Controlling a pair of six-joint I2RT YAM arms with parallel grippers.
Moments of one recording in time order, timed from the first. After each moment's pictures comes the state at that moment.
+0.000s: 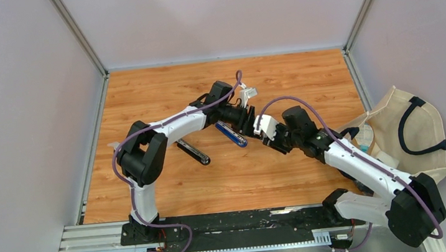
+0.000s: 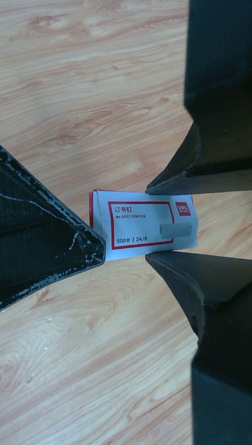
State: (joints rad) left arm -0.69 1.95 1.39 -0.19 0.90 -0.29; right arm 0.56 1.08 0.72 -0.40 -0.18 -0.60
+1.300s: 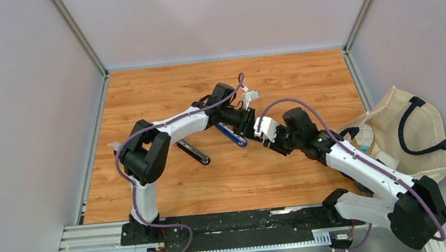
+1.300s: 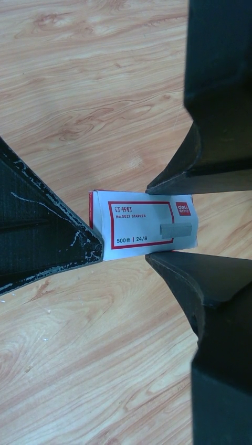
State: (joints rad) left arm -0.70 1.97 1.39 -0.20 0.93 -0.30; right arm 0.57 1.06 0.70 -0.41 -0.18 -0.60
